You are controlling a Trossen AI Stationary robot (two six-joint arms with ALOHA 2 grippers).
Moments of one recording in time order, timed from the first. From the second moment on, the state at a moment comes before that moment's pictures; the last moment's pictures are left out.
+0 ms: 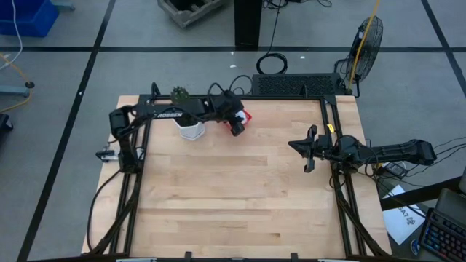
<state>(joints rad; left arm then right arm) 0.35 1.85 1.40 -0.31 -0.10 -0.02 0.01 0.34 0.02 0.44 0.21 0.07</state>
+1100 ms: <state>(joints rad) 0.38 1.88 1.40 -0.36 -0.05 -0.02 0.01 0.33 0.02 0.44 0.21 0.07</state>
